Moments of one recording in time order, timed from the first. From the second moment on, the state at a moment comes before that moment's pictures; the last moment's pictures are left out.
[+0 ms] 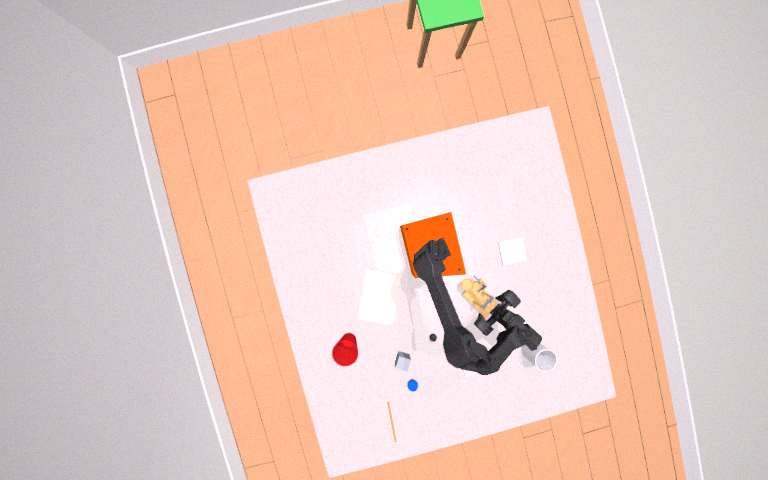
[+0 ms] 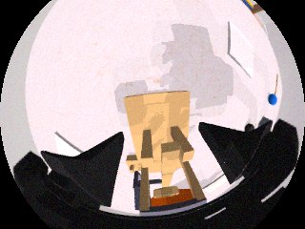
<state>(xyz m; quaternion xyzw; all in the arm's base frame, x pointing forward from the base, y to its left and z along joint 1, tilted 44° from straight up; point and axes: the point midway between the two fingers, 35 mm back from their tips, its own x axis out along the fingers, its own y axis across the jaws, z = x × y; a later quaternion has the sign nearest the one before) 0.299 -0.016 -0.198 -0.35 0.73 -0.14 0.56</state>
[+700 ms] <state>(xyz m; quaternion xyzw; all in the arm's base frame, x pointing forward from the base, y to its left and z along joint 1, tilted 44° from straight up) 0.298 -0.016 -0.199 -0.35 0.73 -0.14 0.56</state>
